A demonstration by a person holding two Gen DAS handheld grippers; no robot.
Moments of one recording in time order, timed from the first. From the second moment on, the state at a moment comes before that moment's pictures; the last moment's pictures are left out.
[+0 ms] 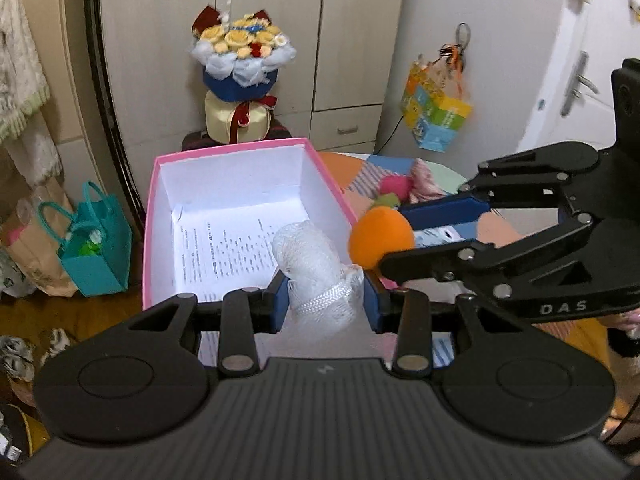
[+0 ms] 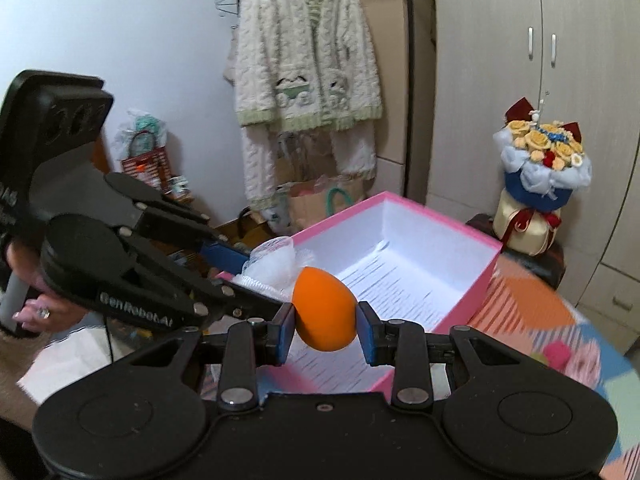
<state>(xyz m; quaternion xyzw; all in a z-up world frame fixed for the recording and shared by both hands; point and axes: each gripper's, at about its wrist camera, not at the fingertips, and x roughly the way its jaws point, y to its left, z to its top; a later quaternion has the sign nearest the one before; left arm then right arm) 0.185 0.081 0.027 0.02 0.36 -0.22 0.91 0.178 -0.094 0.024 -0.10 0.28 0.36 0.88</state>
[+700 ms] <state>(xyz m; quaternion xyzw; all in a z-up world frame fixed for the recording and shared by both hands) 0.330 0.094 -0.055 -0.01 0.48 -0.15 0.87 0.323 -0.039 -0.039 -0.32 0.33 0.37 0.81</state>
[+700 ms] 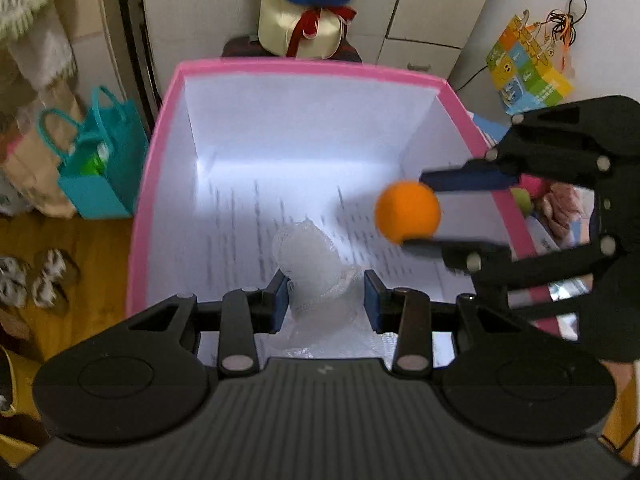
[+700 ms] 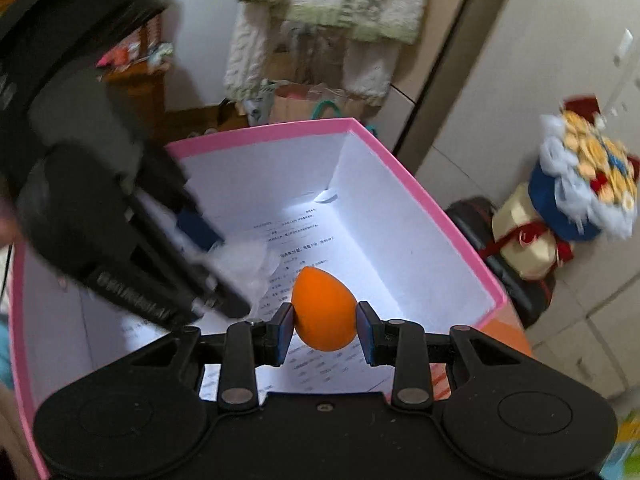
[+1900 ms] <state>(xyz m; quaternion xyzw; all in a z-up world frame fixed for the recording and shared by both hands) 0.202 0.088 0.010 0.11 0.36 -0.17 0.91 0.222 -0.098 0.004 -0.13 0.31 0.33 0.88</state>
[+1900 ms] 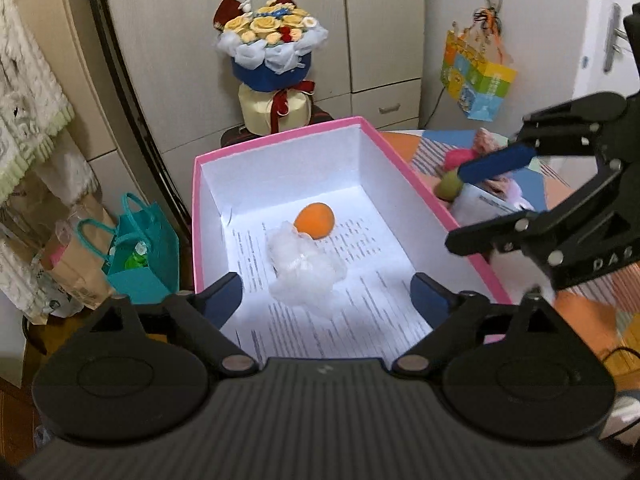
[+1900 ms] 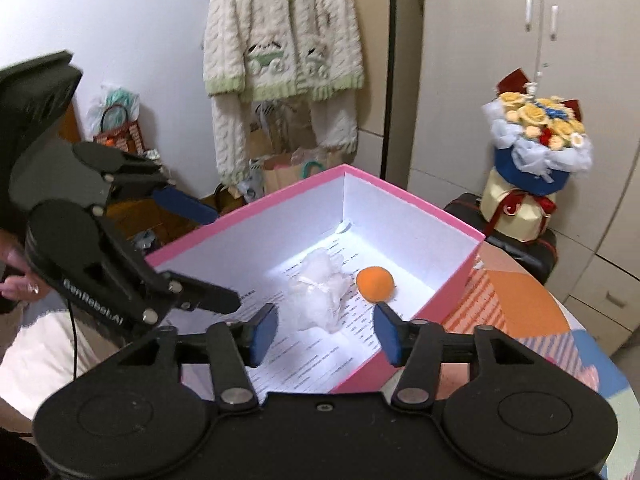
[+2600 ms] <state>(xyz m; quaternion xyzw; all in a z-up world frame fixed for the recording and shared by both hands) 0.093 0.079 0.040 0.11 0.35 -0.23 0.90 0.088 -0.128 0.036 -0.14 0.31 0.31 0.89</state>
